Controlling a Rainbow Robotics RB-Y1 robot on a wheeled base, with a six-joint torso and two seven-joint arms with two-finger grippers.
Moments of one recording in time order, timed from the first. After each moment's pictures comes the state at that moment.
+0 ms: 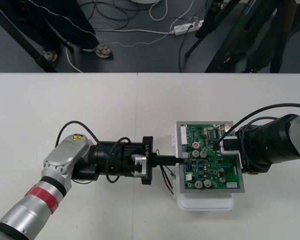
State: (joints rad) right arm -0.19 -0.68 0.15 -2.03 2.34 -1.57 -0.45; left arm -0.38 0.25 -0.38 -1.09 -1.09 -1.31 -0.91
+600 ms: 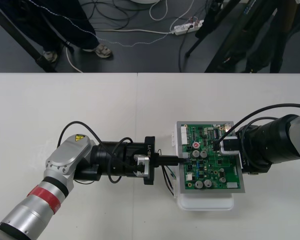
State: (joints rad) right arm -0.18 -0.68 0.15 -2.03 2.34 -1.57 -0.45; left arm -0.38 0.24 -0.38 -1.09 -1.10 -1.31 -0.91
